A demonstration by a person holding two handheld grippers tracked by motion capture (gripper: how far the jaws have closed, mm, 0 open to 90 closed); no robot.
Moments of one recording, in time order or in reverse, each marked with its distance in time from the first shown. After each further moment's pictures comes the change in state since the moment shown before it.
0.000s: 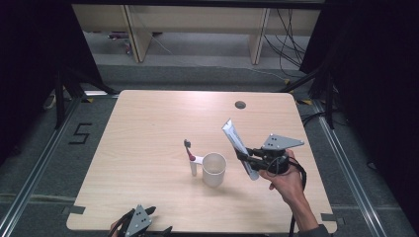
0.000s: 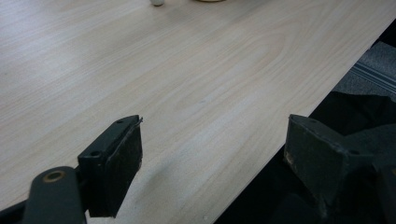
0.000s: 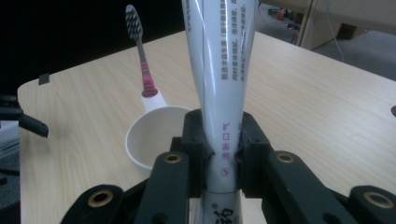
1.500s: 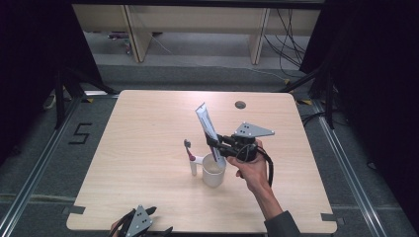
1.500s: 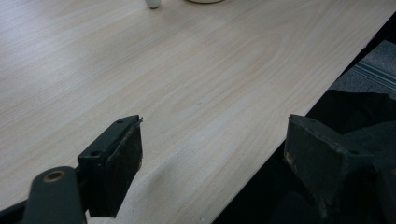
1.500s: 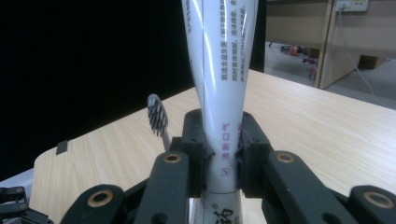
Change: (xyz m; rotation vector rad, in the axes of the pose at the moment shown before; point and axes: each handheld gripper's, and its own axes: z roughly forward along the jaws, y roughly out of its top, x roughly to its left) left arm -0.003 0.001 0.000 -0.005 -0.005 0.014; right arm 0.020 0.032 0.071 -0.179 0.088 0.083
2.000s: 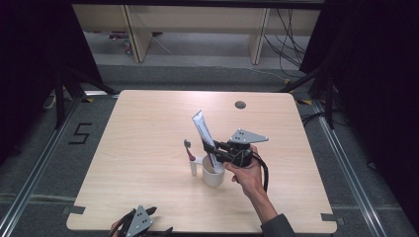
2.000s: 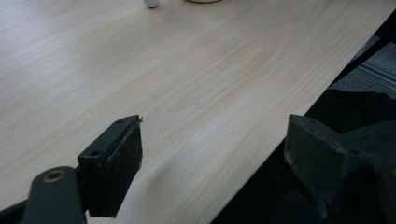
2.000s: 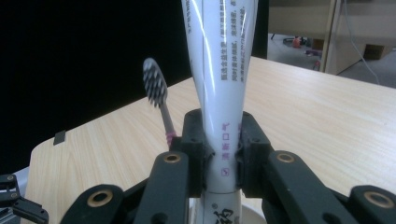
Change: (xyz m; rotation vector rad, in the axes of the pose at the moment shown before) left arm 0.000 0.000 0.000 0.004 -0.003 0.000; right arm 0.001 -0.023 0.011 0.024 -0.002 0.013
